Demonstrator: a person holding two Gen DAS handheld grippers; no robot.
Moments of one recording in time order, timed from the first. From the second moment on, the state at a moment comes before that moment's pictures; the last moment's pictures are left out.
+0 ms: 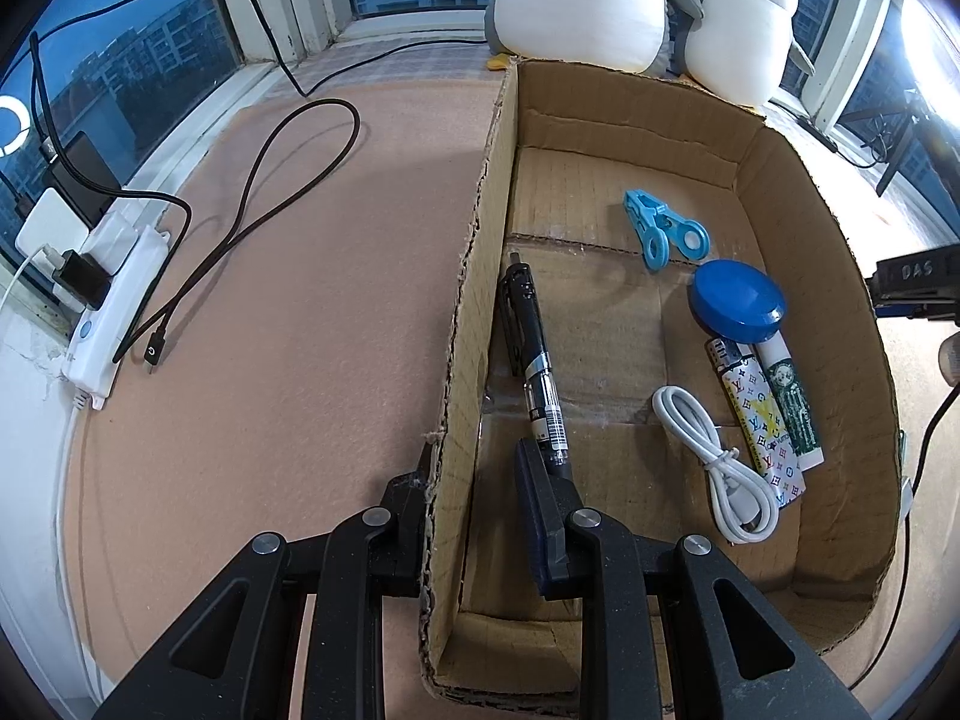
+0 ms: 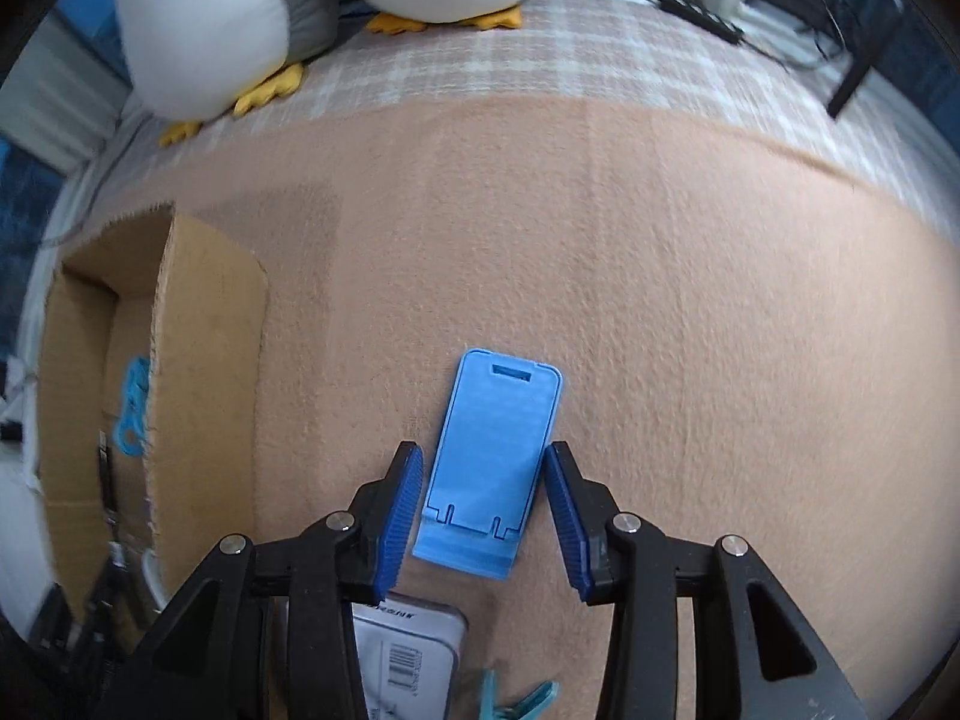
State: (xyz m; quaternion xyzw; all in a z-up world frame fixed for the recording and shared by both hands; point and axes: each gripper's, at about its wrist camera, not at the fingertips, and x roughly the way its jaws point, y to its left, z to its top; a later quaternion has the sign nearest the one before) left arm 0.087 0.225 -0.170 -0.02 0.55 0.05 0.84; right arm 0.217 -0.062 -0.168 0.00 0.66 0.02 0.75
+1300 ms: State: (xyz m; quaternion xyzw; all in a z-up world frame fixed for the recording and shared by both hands) left arm 0.086 0.228 -0.170 -0.02 0.54 0.05 0.84; right arm 0.161 0.034 -0.088 -0.04 0.57 0.21 0.80
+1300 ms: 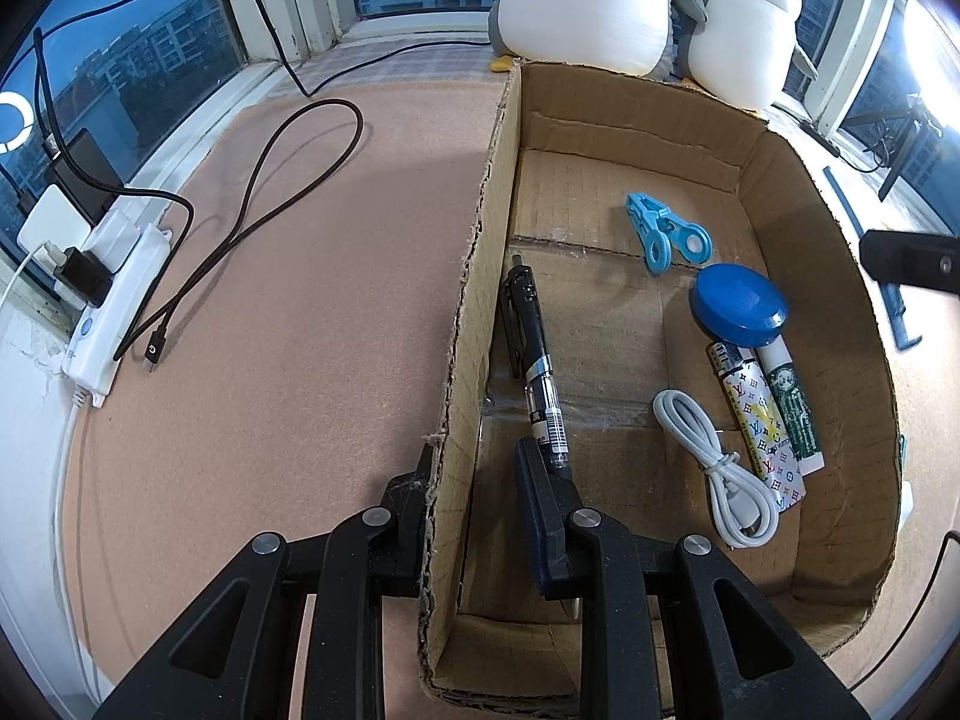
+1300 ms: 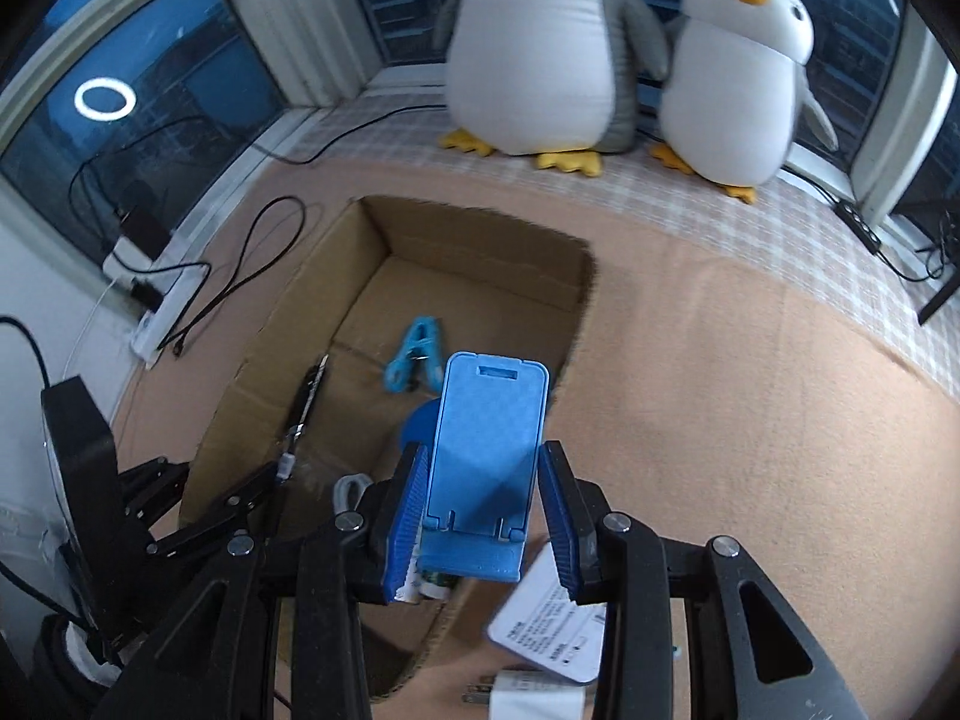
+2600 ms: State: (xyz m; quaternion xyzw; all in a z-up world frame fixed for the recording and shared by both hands) left arm 0.086 0.226 -0.169 -0.02 0.54 0.05 0.84; right arm 0.100 -0.095 -0.110 0.05 0.63 0.12 0.76
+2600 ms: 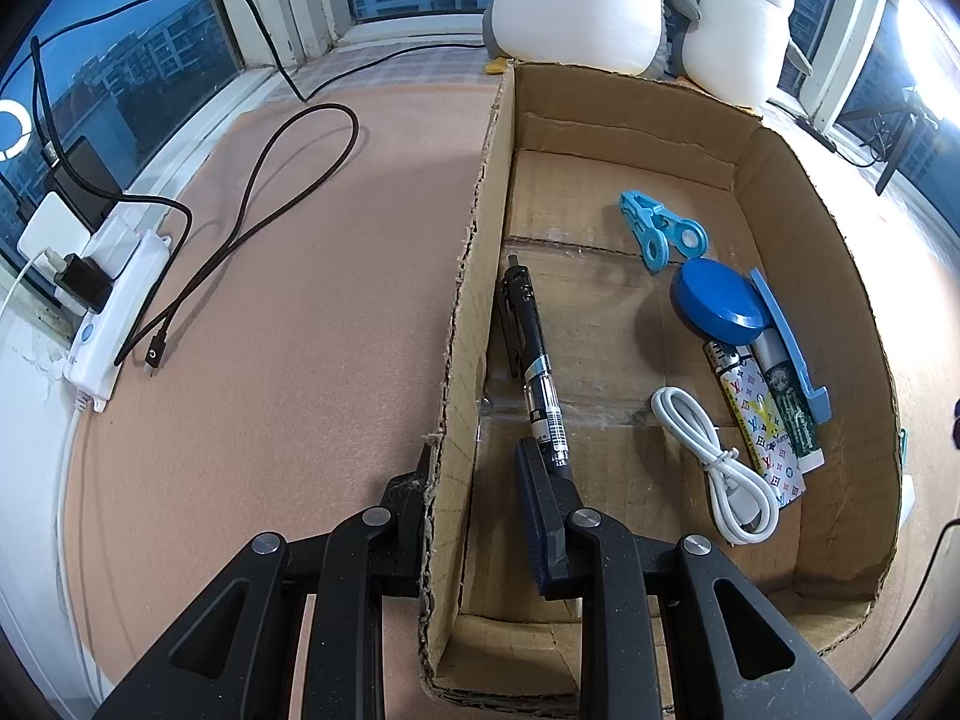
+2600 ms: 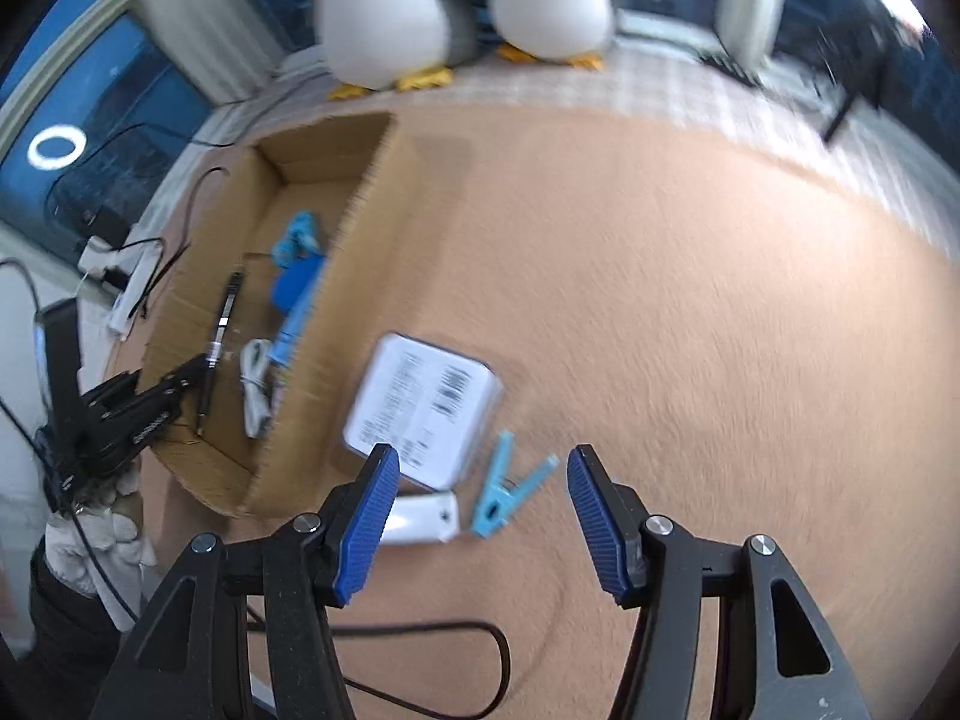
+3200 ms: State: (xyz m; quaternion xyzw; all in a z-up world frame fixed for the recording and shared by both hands) left arm 0.085 0.225 -0.169 -0.02 0.54 0.05 0.84; right arm 0.103 -0.093 -0.158 0.06 0.68 0.10 0.73
